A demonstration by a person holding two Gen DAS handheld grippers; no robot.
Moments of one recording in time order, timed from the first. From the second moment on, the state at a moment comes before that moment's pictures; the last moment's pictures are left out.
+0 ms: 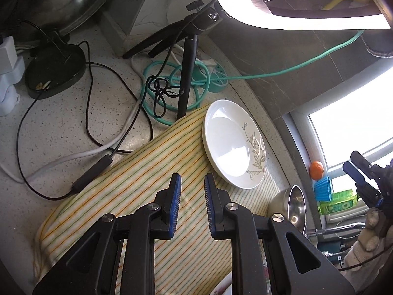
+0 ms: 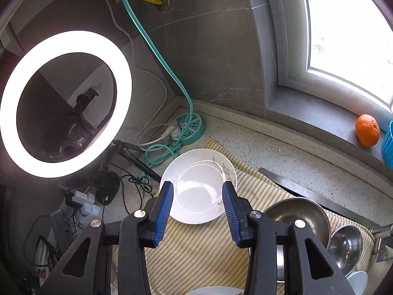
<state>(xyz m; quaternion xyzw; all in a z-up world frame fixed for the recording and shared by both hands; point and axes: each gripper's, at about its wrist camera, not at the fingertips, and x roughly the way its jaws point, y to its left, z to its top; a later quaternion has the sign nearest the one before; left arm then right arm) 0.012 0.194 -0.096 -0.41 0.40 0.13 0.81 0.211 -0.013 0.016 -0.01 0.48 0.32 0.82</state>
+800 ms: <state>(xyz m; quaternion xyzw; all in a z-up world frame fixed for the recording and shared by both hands) 0.077 0.194 -0.141 -0.47 0.37 0.15 0.79 0.327 0.033 -0.129 -0.04 0.60 0.27 0.75</state>
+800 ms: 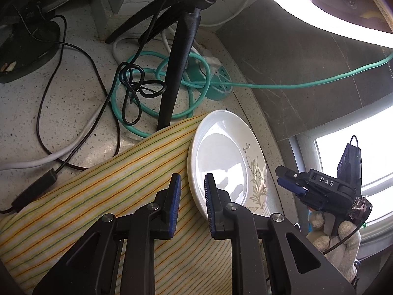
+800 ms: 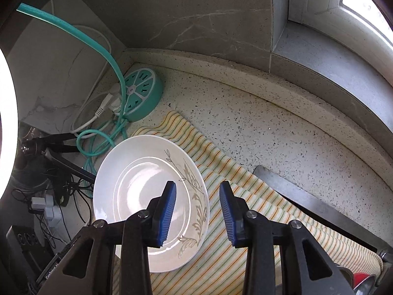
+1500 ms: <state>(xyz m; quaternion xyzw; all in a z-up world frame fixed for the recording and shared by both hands) 0.109 0.177 -0.149 -0.45 0.39 0.16 0.79 0.341 0.049 -0.162 -0.05 0.62 0.27 0.73</state>
